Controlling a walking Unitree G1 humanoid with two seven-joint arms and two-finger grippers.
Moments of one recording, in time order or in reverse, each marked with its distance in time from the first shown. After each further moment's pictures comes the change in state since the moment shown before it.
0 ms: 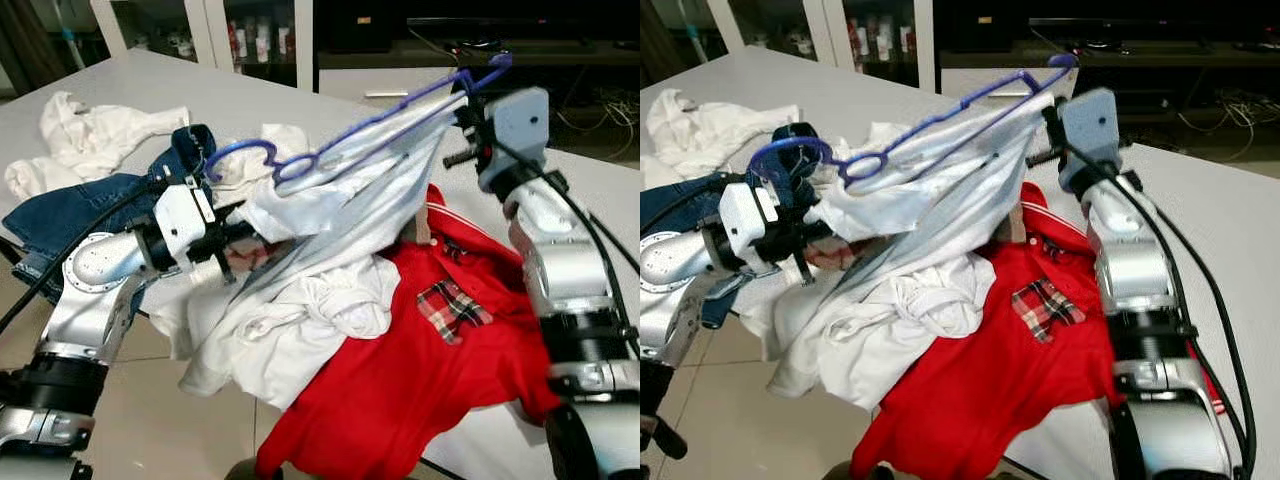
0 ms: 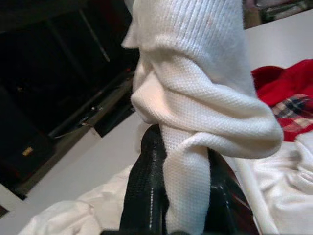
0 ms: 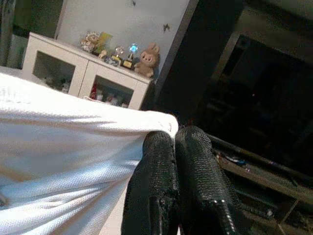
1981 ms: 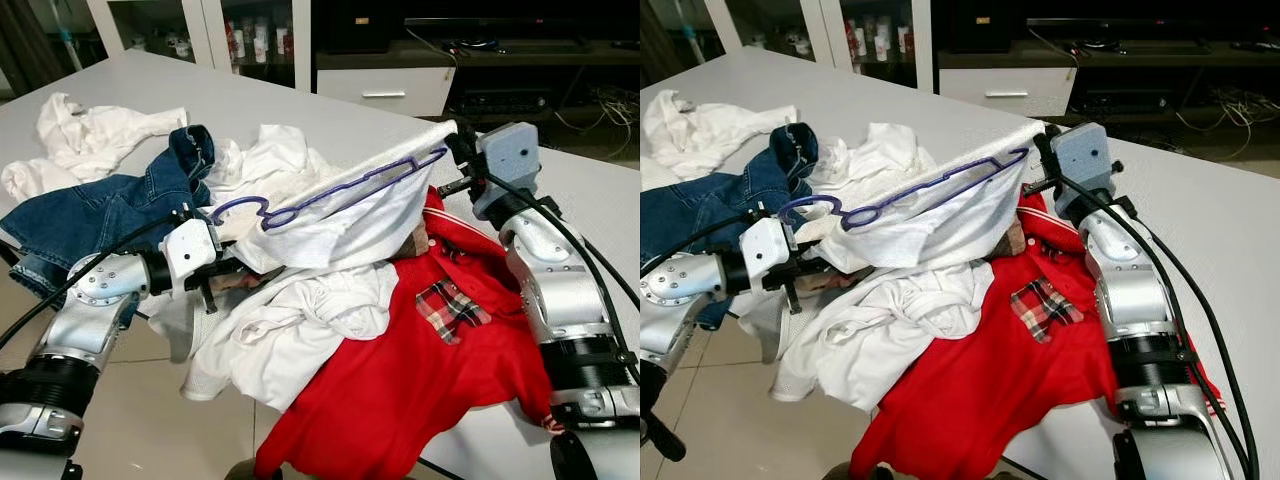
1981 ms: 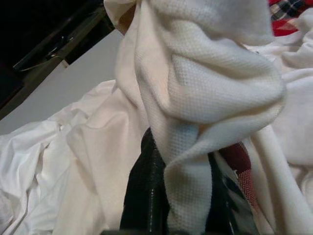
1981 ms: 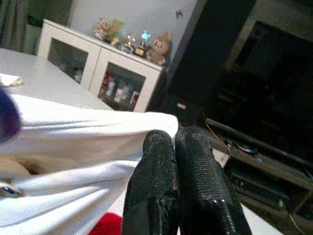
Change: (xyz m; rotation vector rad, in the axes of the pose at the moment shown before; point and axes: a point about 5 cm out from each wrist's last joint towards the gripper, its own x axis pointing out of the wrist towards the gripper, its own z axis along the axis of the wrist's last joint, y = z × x) left arm -0.020 -0.009 -0.048 -0.051 0.295 -0.076; right arm -0.020 0.011 -0.026 0.015 0.046 0.053
